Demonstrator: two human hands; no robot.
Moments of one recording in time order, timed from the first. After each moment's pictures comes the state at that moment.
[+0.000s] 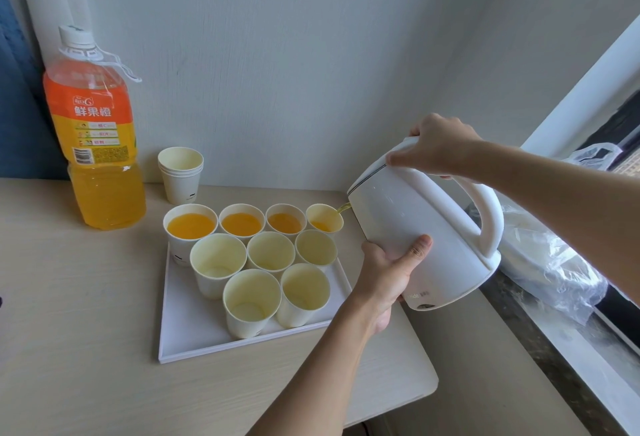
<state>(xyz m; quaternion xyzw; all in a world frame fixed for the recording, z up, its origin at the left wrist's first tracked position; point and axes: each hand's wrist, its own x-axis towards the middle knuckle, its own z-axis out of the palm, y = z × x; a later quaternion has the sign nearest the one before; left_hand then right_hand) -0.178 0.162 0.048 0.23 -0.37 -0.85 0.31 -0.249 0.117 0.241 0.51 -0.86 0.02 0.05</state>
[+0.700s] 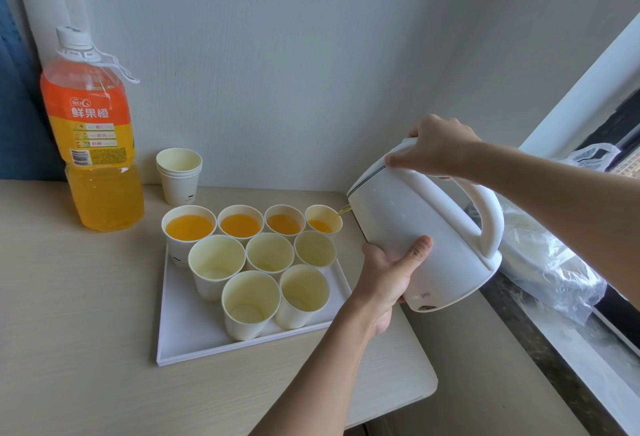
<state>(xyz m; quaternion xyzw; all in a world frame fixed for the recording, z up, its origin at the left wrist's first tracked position) -0.176 0.164 0.051 0.22 -0.37 -0.85 0.29 -0.249 0.118 0.241 0.50 -0.86 0.01 0.05</state>
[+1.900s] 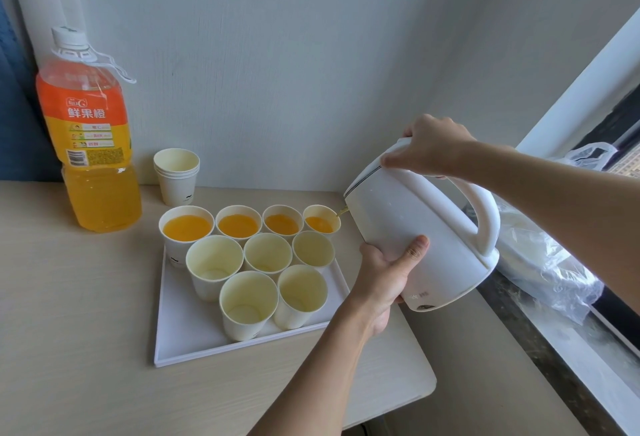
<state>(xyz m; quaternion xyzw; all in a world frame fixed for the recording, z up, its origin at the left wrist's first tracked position) -0.172 0.165 0.054 0.22 -0.37 -0.86 0.28 -0.249 0.114 0.239 0.50 -0.86 0.02 0.05</state>
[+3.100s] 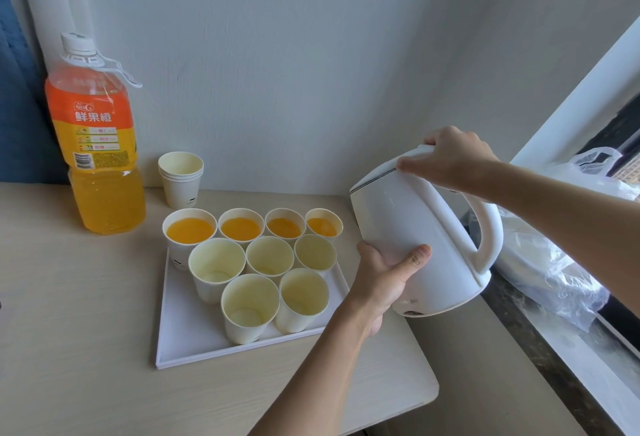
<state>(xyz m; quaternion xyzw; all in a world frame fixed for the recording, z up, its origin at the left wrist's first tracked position) -0.168 0.159 0.051 0.26 -0.43 -0.81 0.31 -0.264 0.133 0.231 0.48 -0.87 0.09 0.06</state>
